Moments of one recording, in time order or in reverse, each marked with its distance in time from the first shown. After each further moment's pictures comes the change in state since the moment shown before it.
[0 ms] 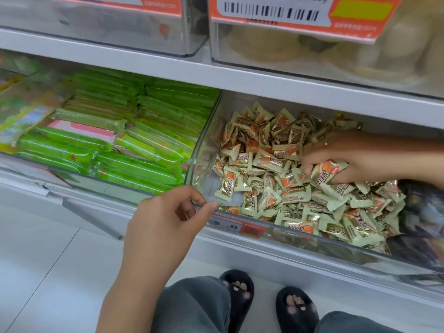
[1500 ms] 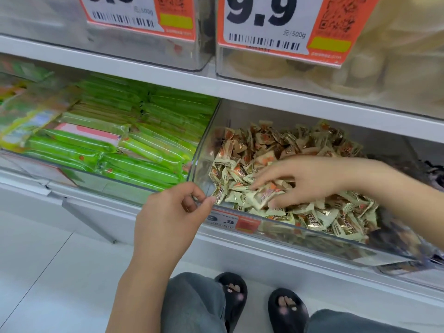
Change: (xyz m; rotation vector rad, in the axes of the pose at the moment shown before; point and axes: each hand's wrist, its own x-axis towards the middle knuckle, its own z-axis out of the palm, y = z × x) left_hand 0.001 0.003 0.002 0.008 -0.008 -0.040; right_hand 0.011 -0.059 -0.009 0.206 -0.152 0.042
